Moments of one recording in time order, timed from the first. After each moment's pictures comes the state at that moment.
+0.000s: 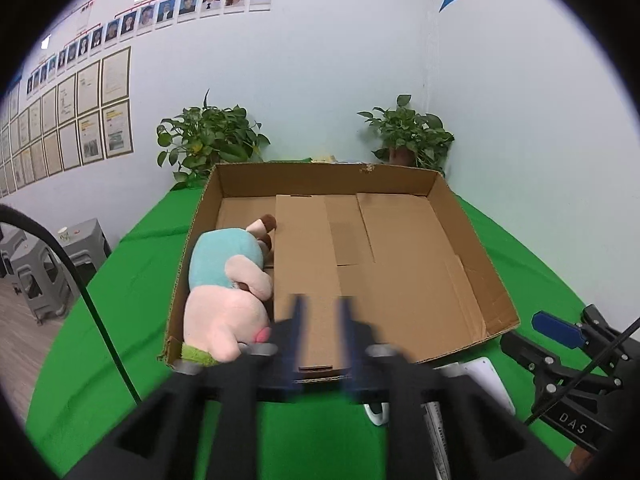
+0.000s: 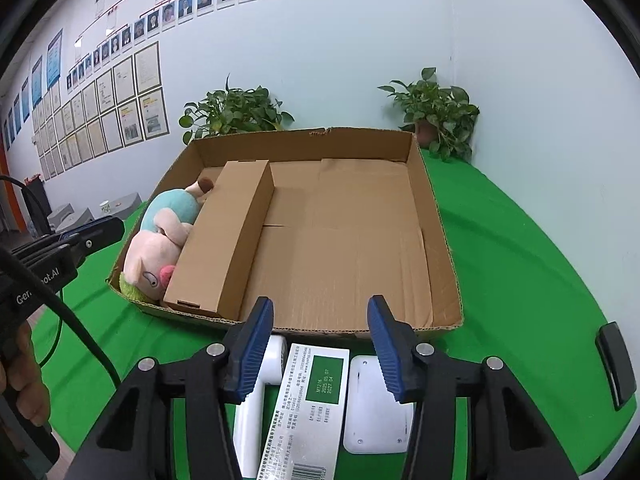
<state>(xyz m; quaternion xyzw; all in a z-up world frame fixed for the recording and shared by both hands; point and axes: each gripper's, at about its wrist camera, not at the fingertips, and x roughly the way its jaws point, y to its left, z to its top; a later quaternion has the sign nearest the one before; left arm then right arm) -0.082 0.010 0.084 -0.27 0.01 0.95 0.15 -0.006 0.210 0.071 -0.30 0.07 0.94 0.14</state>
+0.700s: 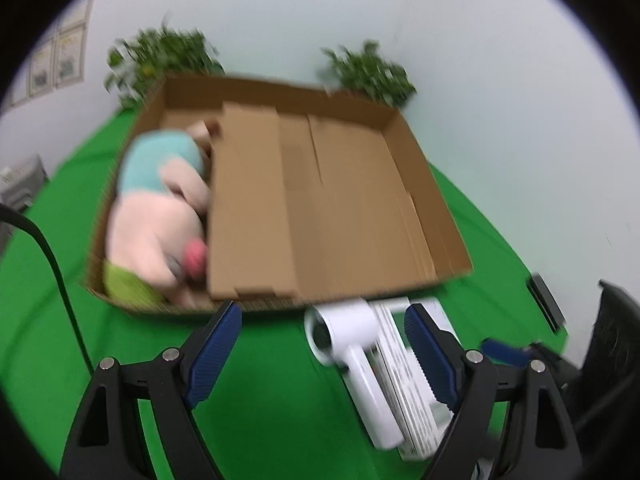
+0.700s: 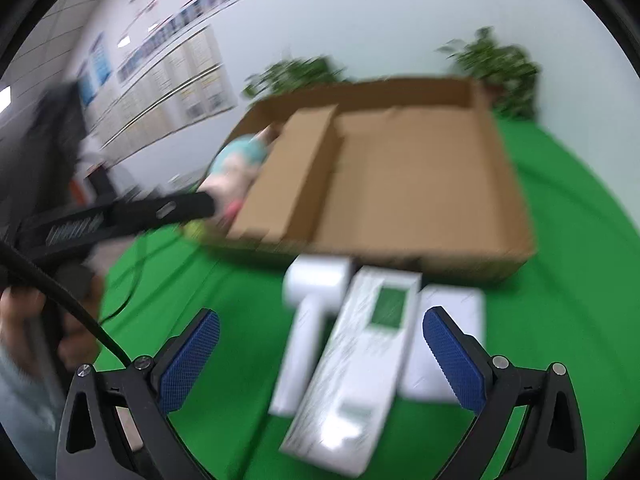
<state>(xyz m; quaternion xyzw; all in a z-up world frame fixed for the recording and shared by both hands) -0.091 0.011 0.034 -0.39 -0.04 0.88 0.26 0.024 0.199 0.013 -0.35 0.11 0.93 -0.02</state>
